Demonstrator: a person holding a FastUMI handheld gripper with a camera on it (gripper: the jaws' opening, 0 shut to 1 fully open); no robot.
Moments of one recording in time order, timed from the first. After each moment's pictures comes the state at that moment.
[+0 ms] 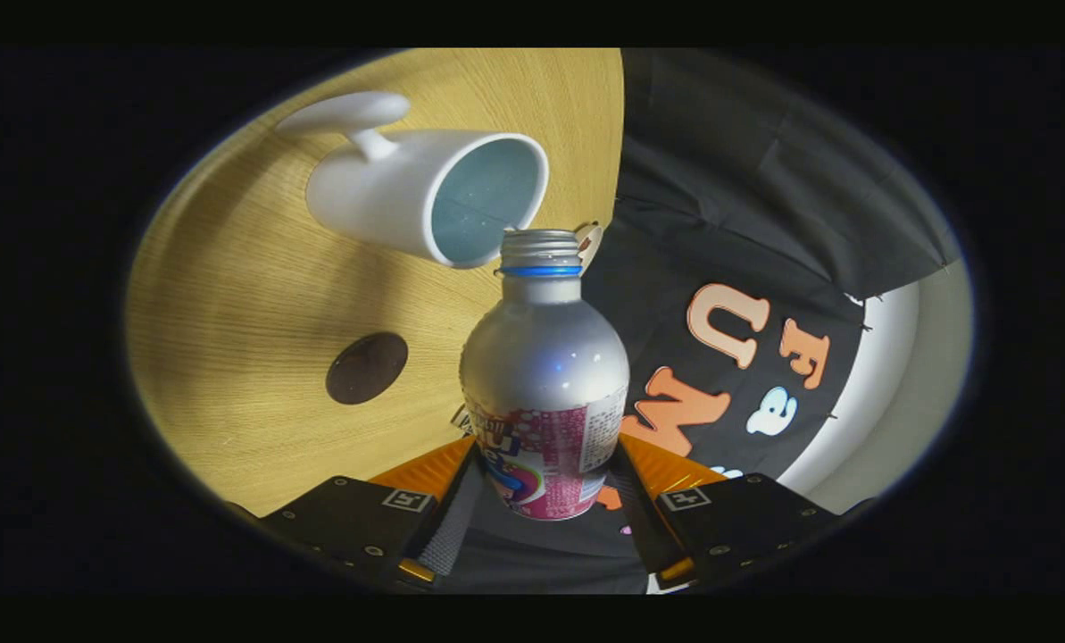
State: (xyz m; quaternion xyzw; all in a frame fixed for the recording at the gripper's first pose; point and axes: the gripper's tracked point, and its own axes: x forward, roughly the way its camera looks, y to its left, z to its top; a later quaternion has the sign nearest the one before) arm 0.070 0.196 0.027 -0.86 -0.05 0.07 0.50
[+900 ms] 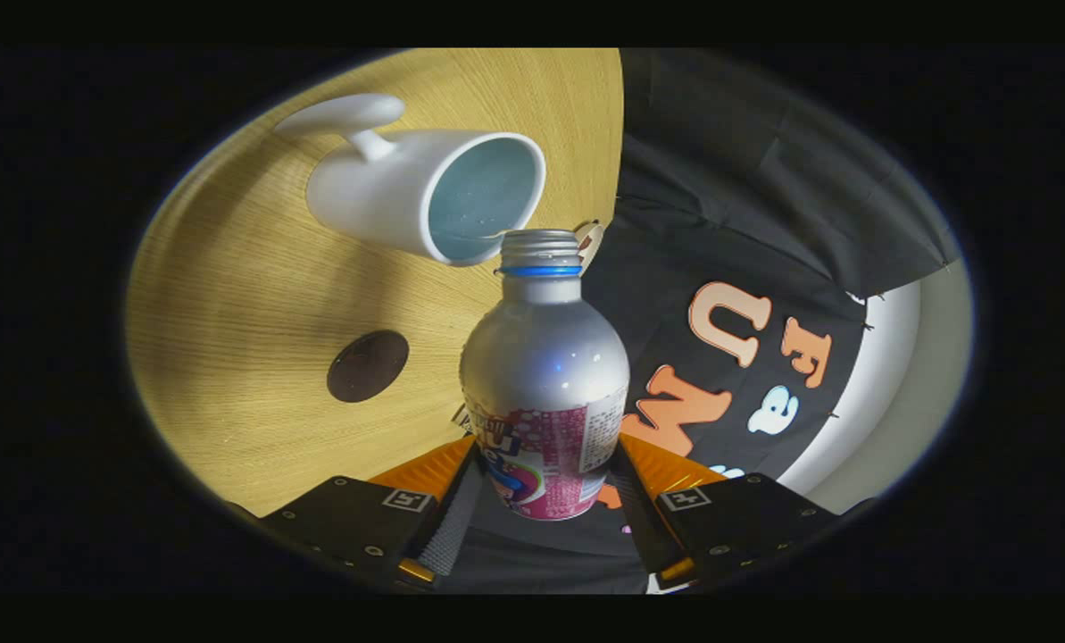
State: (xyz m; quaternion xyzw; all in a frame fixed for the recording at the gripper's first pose) arm 0.072 0.191 0.029 -0.86 -0.04 0.07 0.50
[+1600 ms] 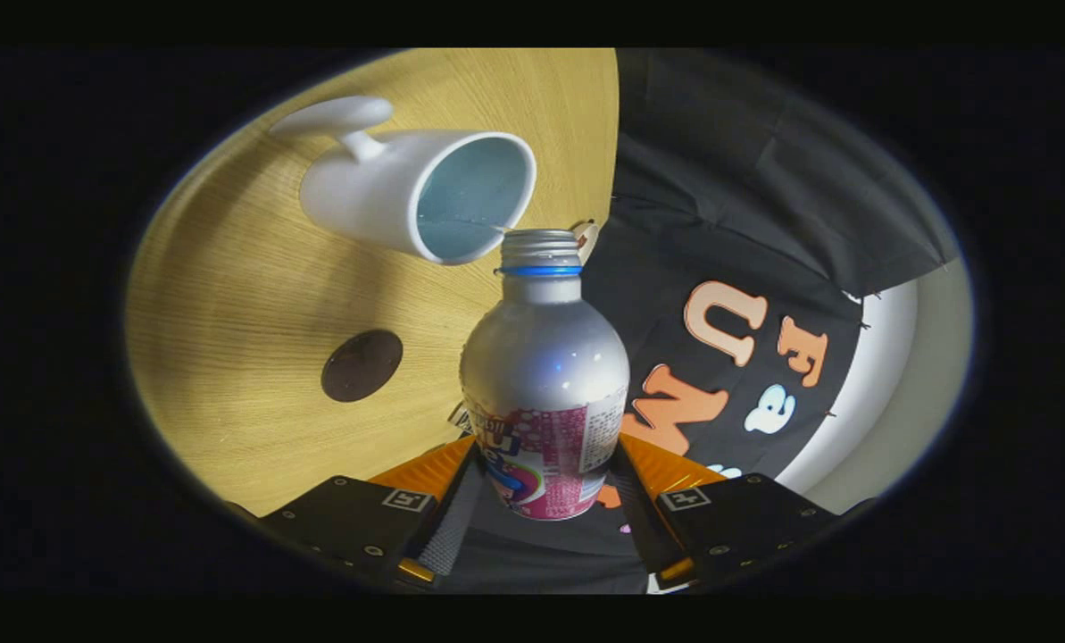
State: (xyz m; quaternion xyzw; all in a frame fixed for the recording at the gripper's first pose) arm 0.073 0.192 0.033 -0.86 -0.05 0.07 0.50
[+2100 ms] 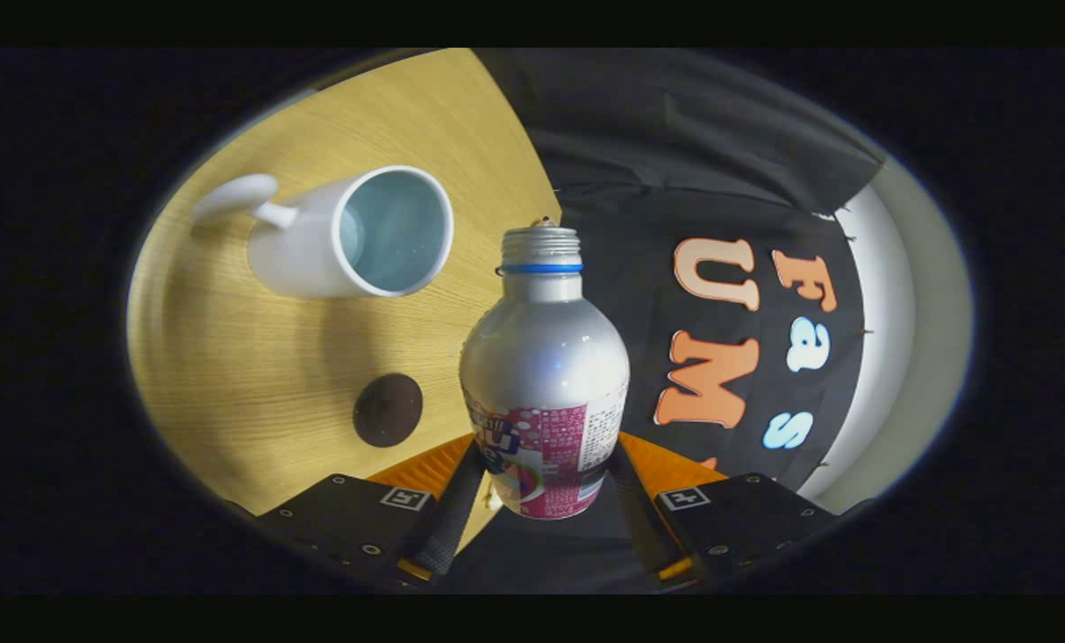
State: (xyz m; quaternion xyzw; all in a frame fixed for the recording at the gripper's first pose) arm 0.078 0.175 0.016 -0.73 -0.02 0.10 0.67
